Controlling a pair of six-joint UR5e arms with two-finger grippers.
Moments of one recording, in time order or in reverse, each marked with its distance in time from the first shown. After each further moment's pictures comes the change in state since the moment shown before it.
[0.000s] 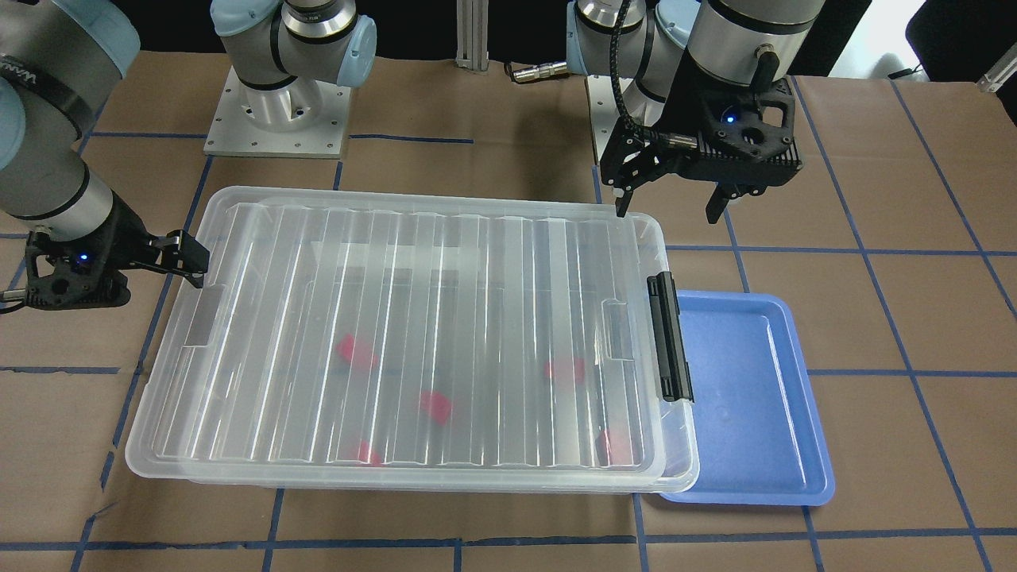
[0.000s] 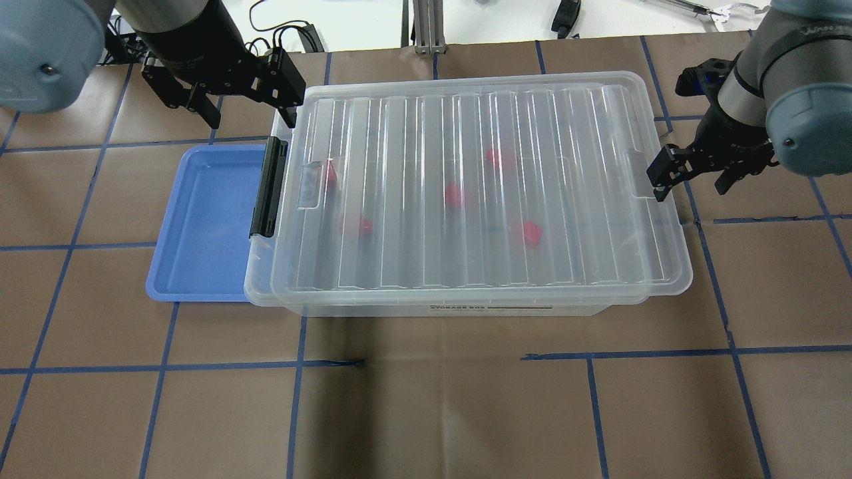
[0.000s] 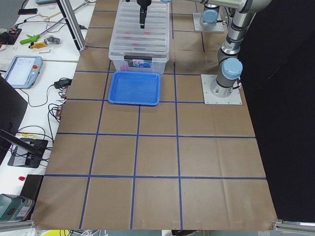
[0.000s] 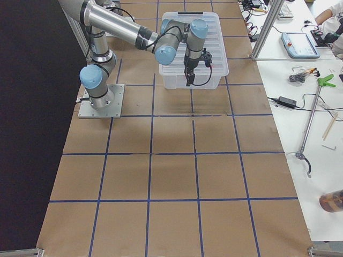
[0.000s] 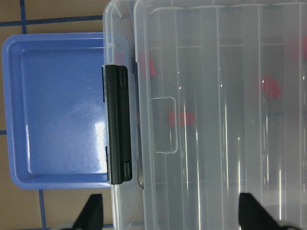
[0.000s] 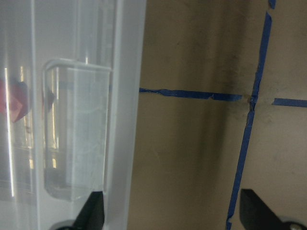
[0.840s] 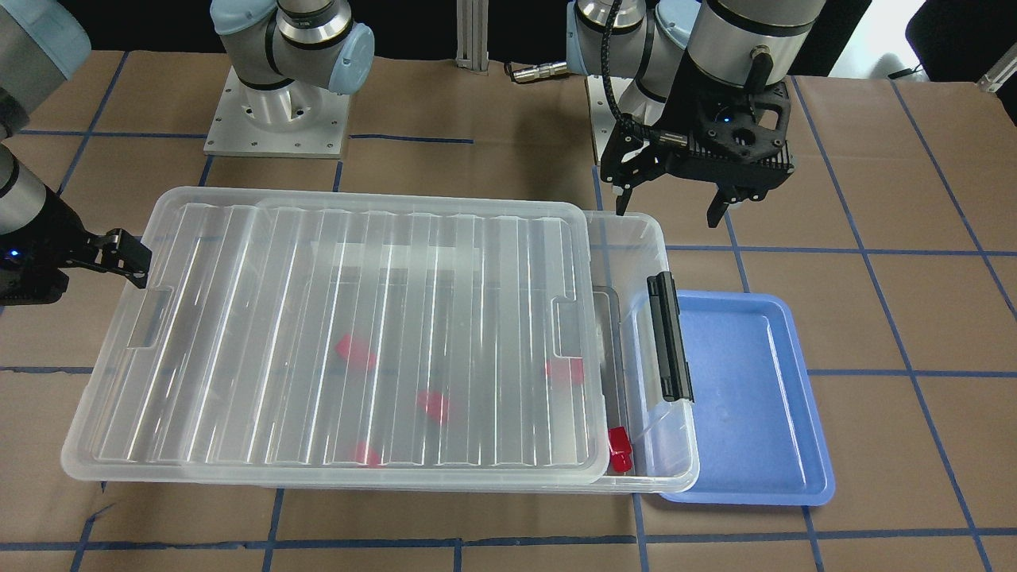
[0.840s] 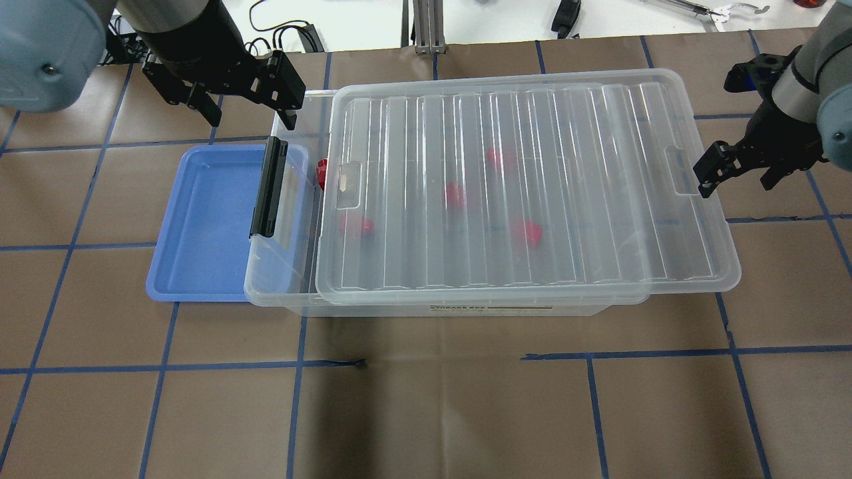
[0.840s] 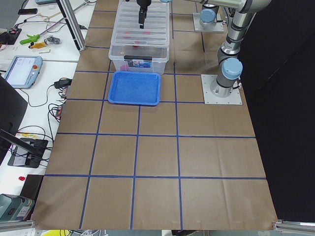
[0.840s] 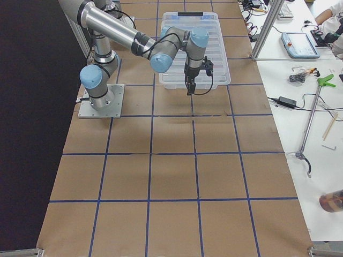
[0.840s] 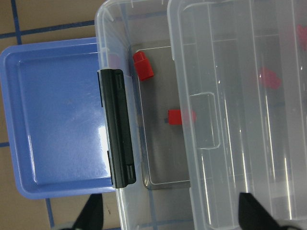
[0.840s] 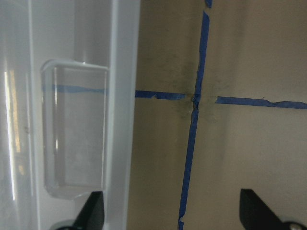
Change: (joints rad) left arm 0.000 -0.004 0.000 0.001 0.001 0.114; right arm -0.104 0.000 0.000 -0.044 -0.032 -0.095
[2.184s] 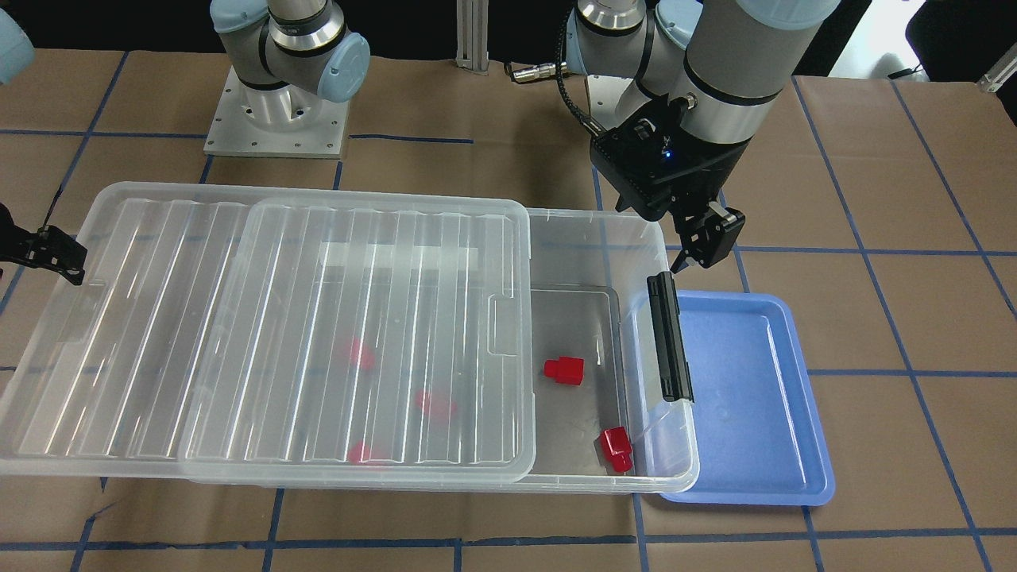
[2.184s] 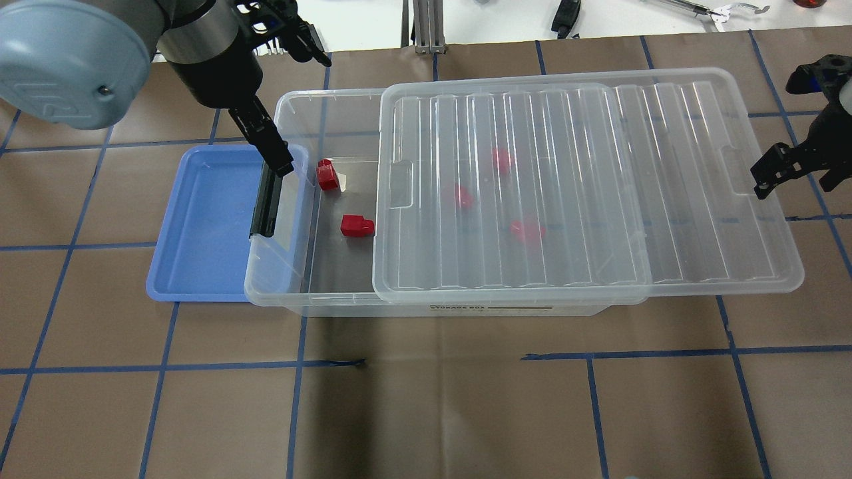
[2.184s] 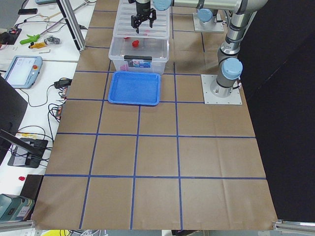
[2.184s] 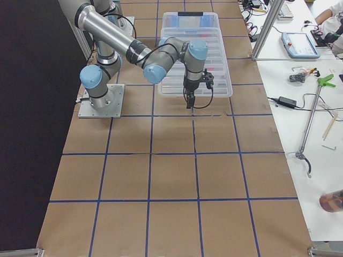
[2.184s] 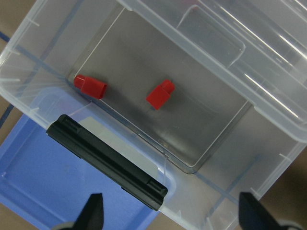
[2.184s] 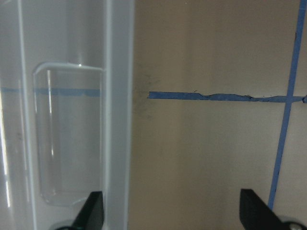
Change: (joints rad) left arm -0.005 -0.035 -0.054 0.011 0.002 0.890; right arm -0.130 0.012 -0.002 -0.045 -0.032 -0.098
